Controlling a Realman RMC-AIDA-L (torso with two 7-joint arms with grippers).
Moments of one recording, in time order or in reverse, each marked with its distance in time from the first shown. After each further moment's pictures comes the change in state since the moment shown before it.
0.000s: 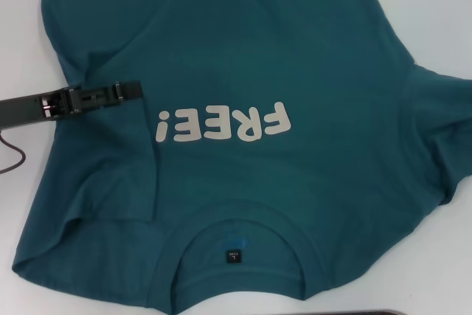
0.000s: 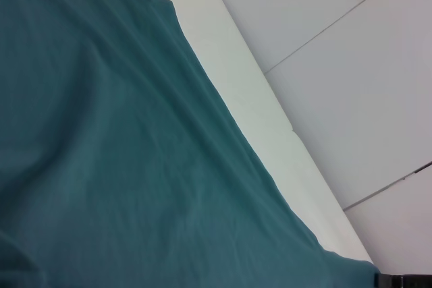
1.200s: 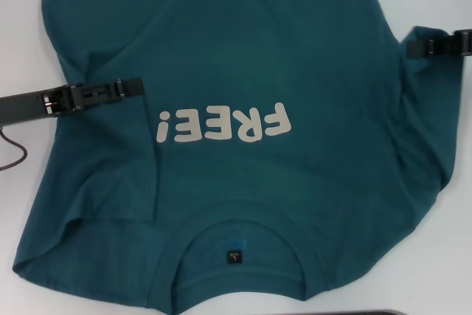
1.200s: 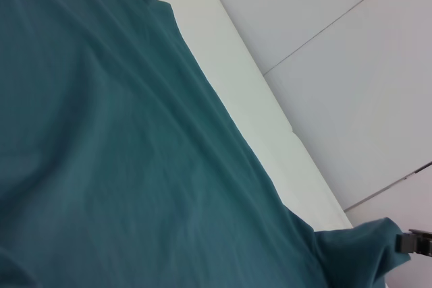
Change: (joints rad) left arm -0.009 0.000 0.000 0.004 0.000 -0.007 0.006; right arm 0.170 0.065 -0.098 -0.017 0.117 -0.124 -0.059
